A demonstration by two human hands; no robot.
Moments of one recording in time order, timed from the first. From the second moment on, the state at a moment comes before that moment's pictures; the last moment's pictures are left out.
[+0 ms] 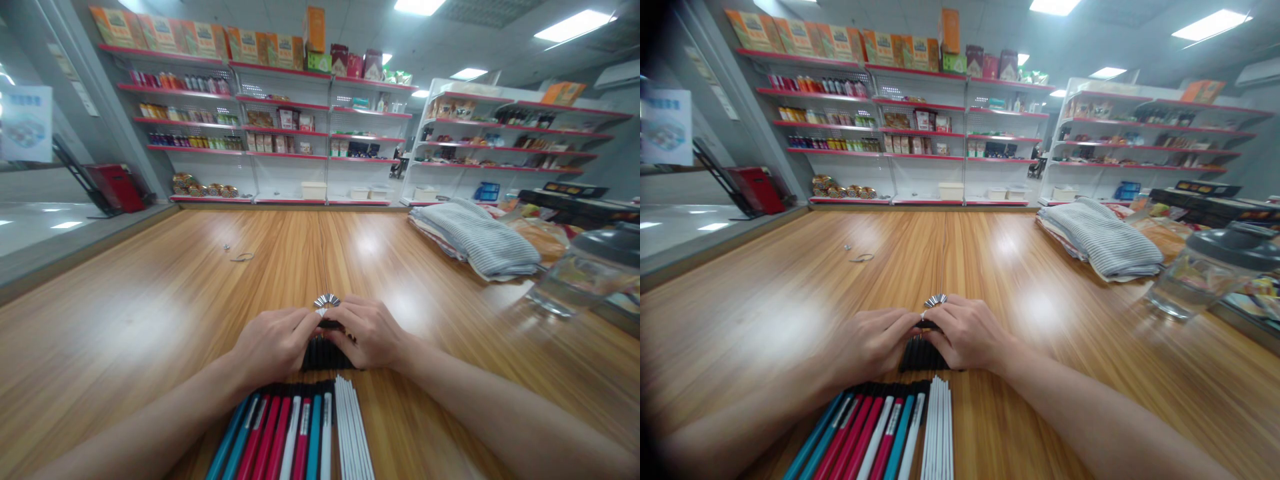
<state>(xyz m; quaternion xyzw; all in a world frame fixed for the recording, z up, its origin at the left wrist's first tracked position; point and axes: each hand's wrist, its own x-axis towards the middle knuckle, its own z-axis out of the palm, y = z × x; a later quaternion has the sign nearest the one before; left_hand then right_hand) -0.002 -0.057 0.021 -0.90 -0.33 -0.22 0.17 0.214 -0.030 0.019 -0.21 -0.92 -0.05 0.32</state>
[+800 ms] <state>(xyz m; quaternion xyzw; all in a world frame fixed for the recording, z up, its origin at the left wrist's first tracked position) 0.000 -0.060 0.024 -0.91 -0.32 -0.21 0.18 0.212 -0.027 0.013 -0.21 -0.91 -0.11 0.33</state>
